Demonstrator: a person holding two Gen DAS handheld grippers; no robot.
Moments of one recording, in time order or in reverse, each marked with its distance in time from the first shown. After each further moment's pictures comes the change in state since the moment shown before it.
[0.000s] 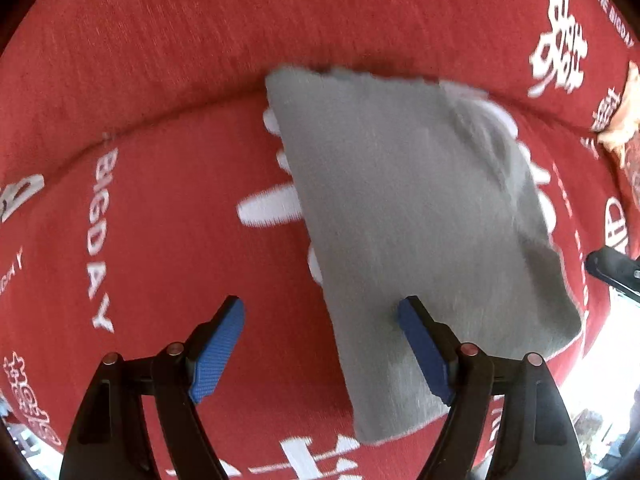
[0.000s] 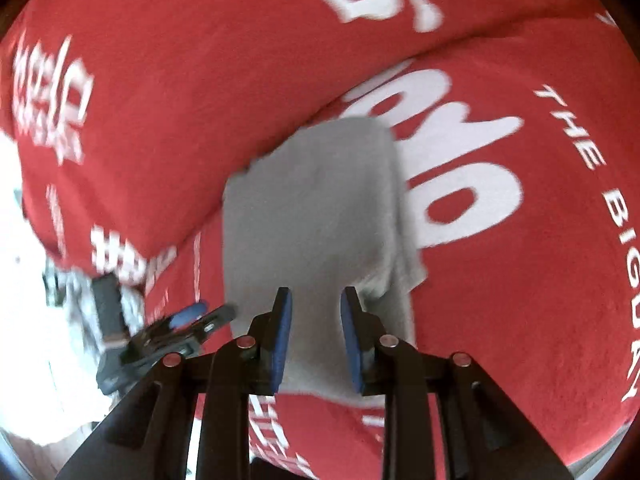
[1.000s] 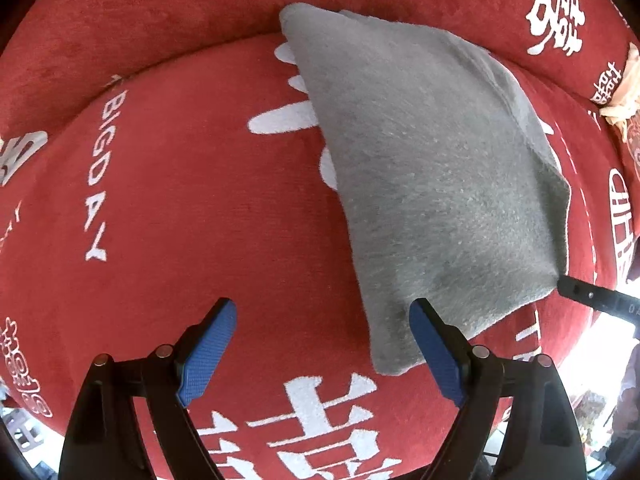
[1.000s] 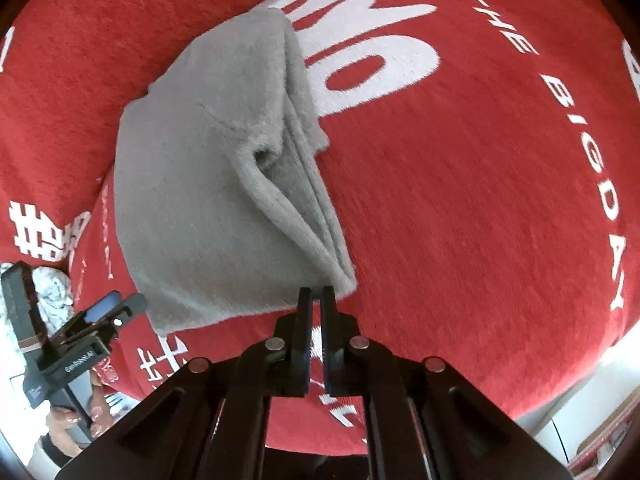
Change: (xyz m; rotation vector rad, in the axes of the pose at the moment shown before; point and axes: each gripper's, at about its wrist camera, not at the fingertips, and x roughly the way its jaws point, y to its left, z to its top) left arm -0.002 0.013 -0.058 -0.007 0.058 0.009; right arm 0.047 -0.035 -0.052 0.124 0.132 -0.306
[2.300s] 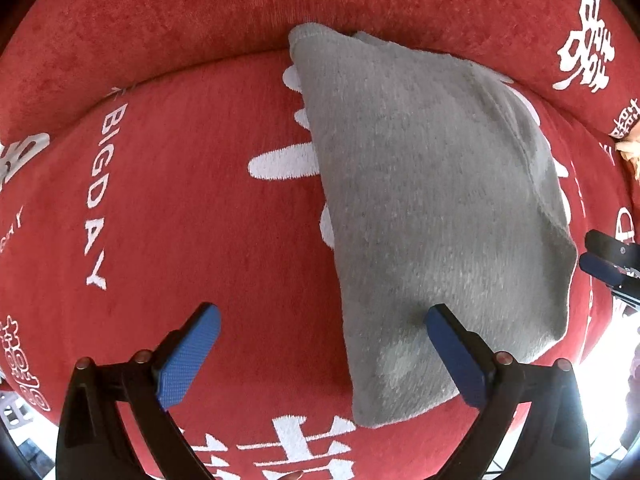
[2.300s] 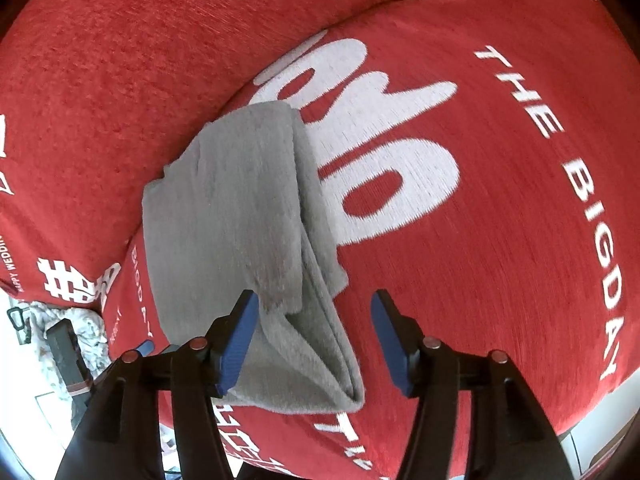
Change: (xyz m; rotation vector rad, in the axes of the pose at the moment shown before) left arm -0.008 0.016 0.040 -0.071 0.019 0.006; right arm -0.030 -0.012 0.075 0.046 -0.063 0.119
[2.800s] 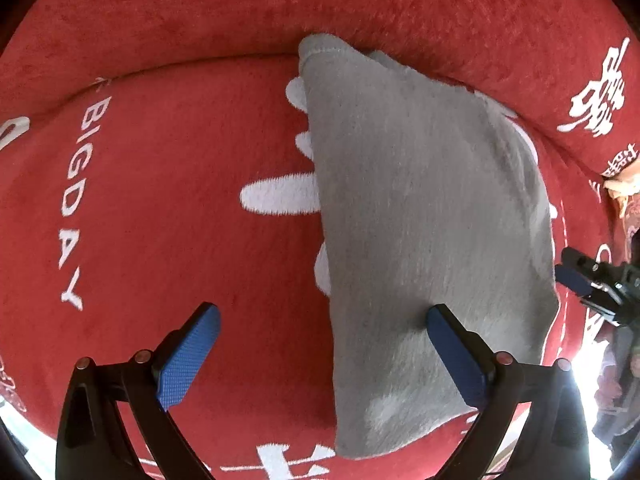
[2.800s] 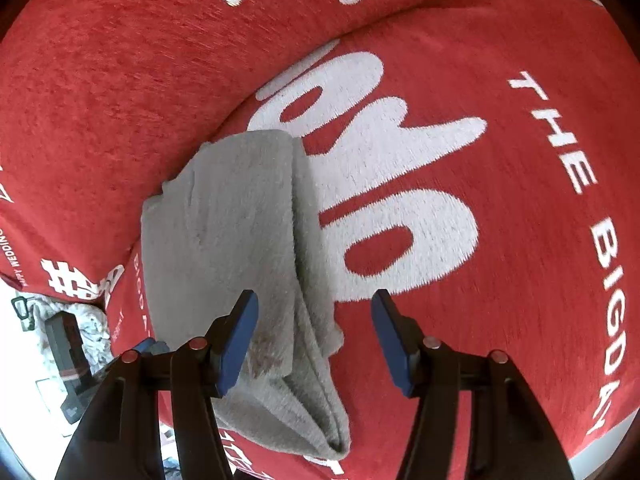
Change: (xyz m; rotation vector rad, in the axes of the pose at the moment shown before) left arm 0.008 0.022 0.031 -0.087 0.010 -0.117; right arm 0.016 -0.010 0.035 -0.042 0.021 0.046
